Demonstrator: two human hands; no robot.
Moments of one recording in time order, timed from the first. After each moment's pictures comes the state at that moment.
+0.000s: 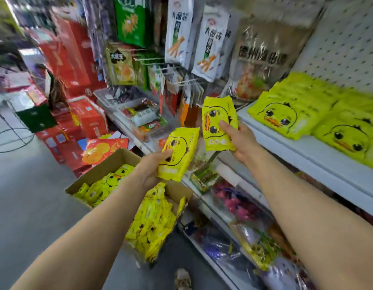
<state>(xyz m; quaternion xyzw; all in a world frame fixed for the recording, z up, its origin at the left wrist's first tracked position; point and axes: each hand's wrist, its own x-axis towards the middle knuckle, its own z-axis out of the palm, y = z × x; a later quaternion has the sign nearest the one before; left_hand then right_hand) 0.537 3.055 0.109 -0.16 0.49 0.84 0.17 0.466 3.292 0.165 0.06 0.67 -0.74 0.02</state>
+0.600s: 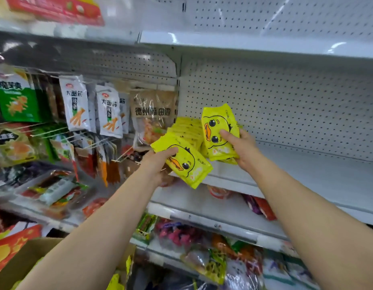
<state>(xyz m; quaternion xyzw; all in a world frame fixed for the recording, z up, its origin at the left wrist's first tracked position) 0.543 3.237 0.271 0.05 0.56 0.81 0.20 0.615 3.462 0.310 0.13 0.65 -0.70 -0.27</state>
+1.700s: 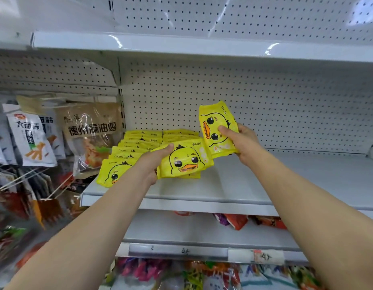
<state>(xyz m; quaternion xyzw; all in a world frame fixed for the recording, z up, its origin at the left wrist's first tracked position) 0.506 3.389 0.307 0.09 0.62 0.72 0.31 0.643 3.598 0.346 0.21 0.64 -0.65 -0.36</state>
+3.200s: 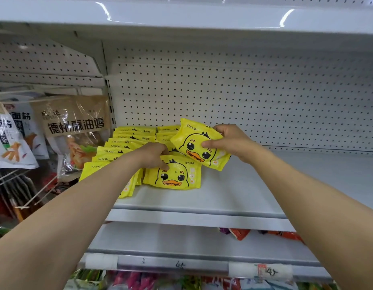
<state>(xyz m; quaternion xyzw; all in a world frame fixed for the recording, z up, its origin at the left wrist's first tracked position) 0.417 3.456 0.295 0.45 0.89 0.11 0.05 0.601 3.636 0.338 0.17 0.84 -0.48 -0.18</state>
